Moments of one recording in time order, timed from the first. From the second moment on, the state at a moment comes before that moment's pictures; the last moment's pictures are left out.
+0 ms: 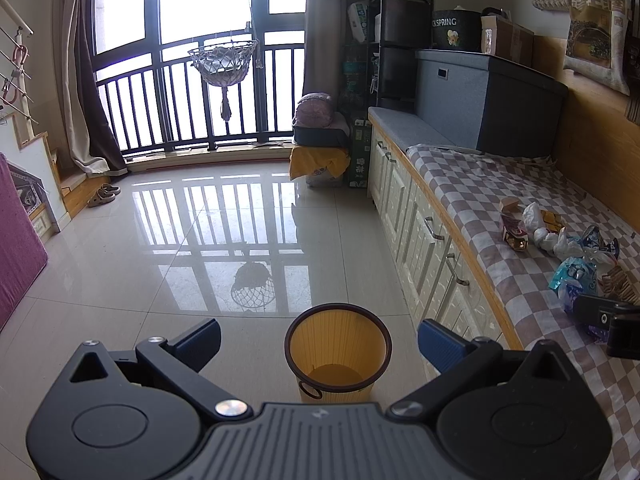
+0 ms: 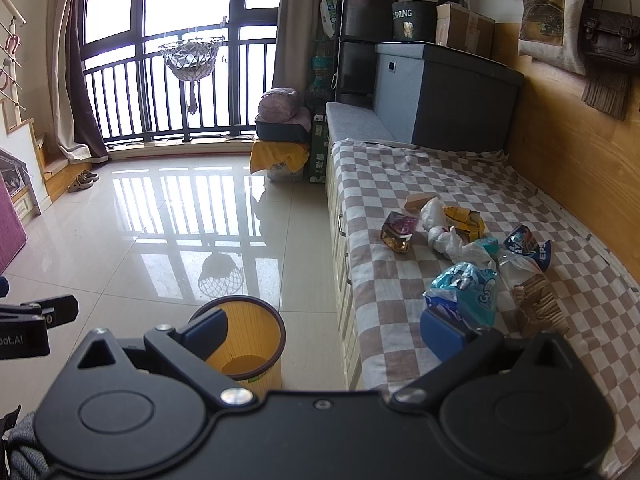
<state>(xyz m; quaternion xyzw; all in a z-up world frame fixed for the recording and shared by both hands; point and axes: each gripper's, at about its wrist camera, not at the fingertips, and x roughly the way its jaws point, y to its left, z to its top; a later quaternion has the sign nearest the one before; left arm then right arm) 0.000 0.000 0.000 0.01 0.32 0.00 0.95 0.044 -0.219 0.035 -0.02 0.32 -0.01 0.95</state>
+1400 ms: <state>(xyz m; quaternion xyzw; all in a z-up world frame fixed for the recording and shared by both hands) 0.035 -0.066 0.055 0.05 0.24 -0.07 0.97 0.043 -0.301 0.065 0.02 0.25 -0.09 0.96</state>
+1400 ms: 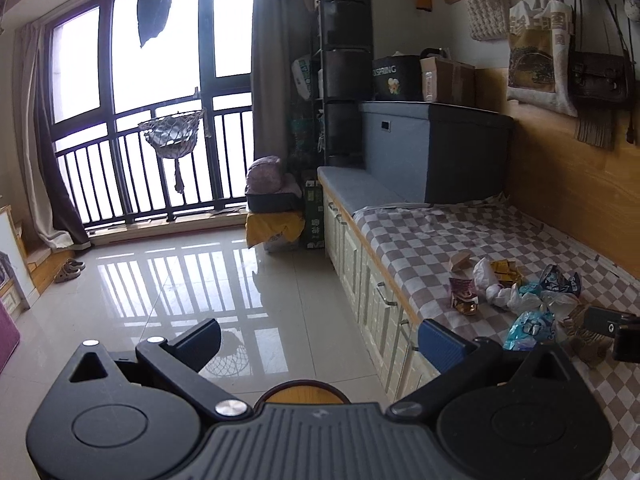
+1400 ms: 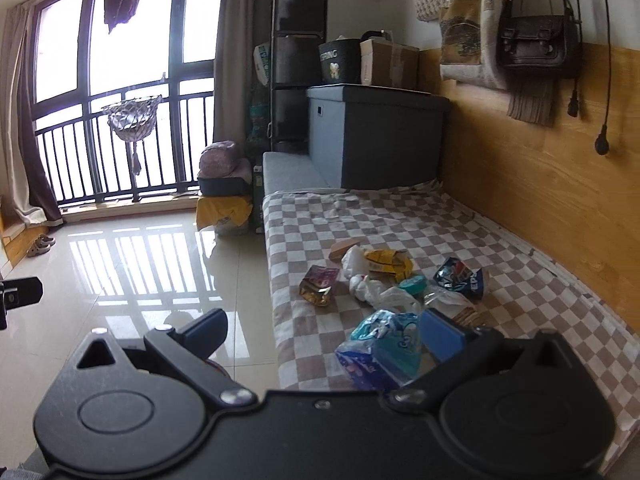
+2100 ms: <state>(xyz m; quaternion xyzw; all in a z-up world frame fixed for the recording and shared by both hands) 0.096 -0.218 0.009 0.08 0.27 -0.26 0.92 0.018 -0.431 -0.004 0.10 0.23 -0.19 0.95</state>
